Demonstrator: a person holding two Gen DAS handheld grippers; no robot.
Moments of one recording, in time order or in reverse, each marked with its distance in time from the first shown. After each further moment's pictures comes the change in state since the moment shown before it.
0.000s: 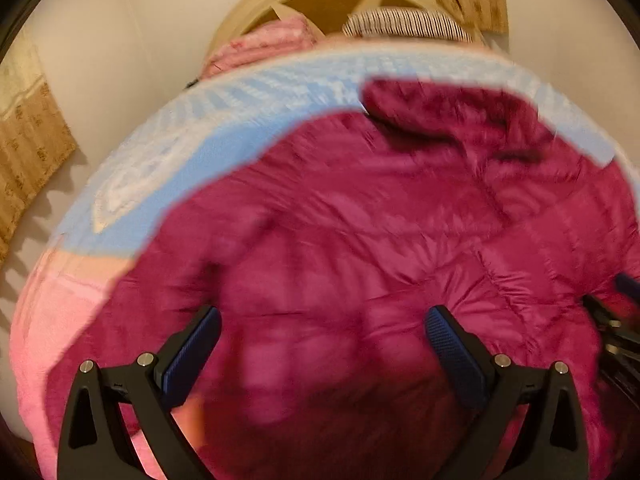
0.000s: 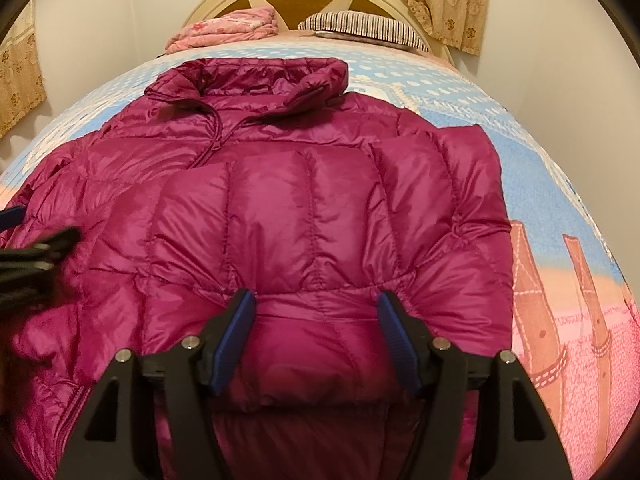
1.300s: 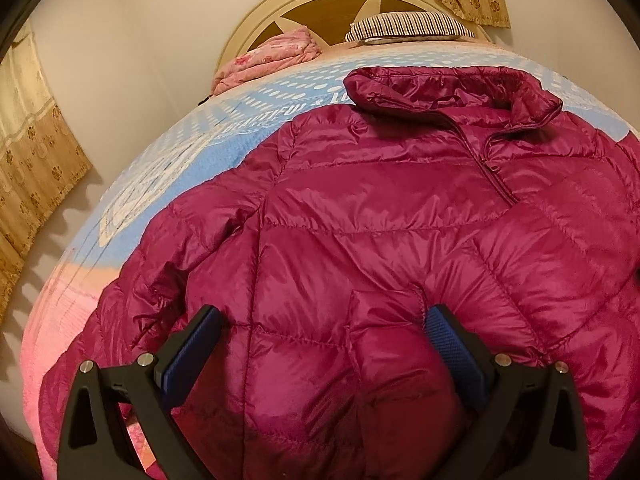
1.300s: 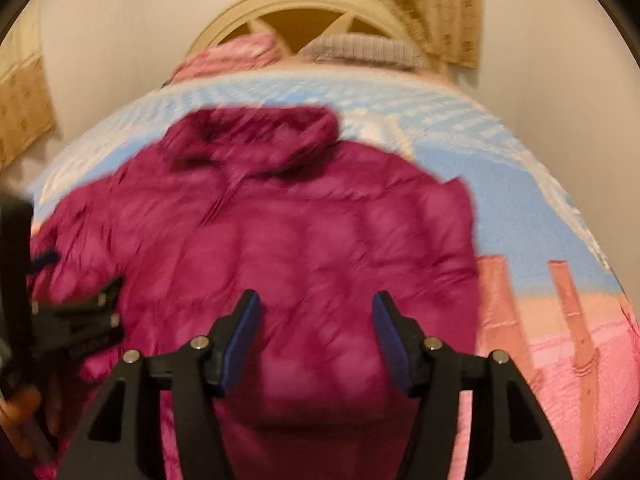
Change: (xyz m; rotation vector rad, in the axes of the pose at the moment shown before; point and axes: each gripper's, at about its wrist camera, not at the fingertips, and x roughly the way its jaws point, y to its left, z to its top) left arm 0.042 -0.047 -0.012 0.056 -0.025 0.095; right arm -0.026 -0.006 0.014 0.008 -0.050 0.052
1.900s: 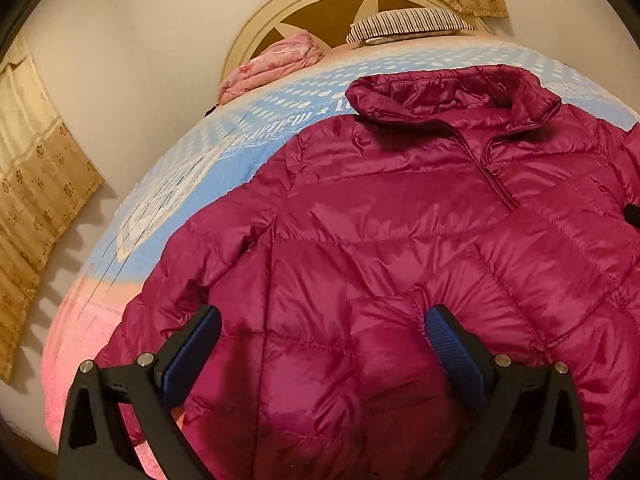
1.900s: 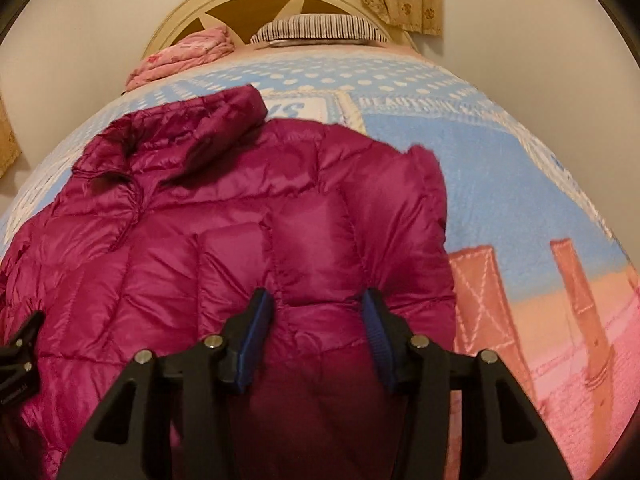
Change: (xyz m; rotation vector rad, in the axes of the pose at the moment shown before) left arm -0.012 -0.005 0.007 0.057 -0.010 0.069; right arm 0.046 -0.056 0.015 0.154 0.027 -0.073
